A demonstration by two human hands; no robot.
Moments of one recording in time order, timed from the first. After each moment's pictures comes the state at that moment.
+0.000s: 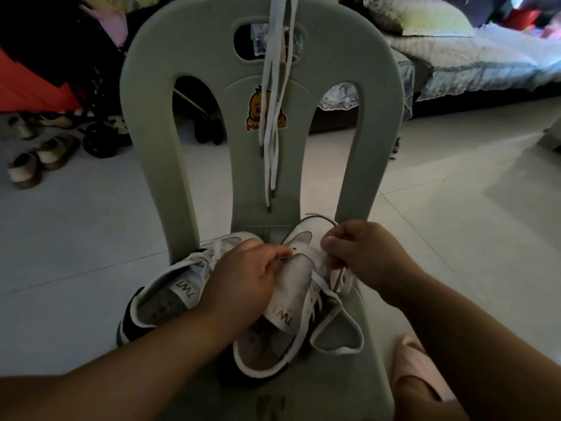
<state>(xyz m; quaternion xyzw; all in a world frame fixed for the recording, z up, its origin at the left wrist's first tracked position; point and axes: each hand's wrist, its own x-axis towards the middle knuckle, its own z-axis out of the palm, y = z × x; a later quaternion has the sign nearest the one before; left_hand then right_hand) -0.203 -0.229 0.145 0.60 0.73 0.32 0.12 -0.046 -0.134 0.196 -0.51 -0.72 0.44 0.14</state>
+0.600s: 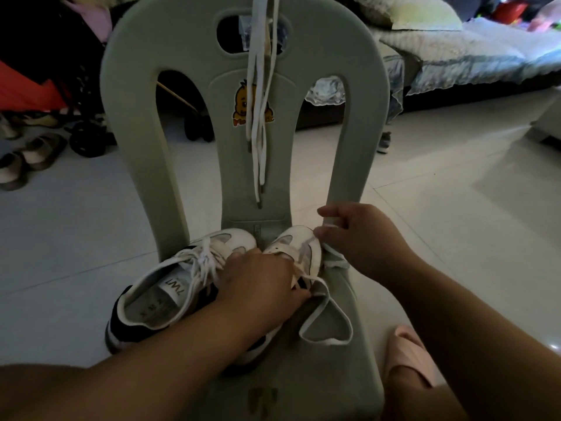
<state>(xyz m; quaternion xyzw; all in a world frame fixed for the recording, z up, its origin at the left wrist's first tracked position) -0.167 -0.214 0.150 0.63 0.77 0.01 0.10 -0.040 -0.126 0.198 -0.49 -0.80 0.32 0.15</state>
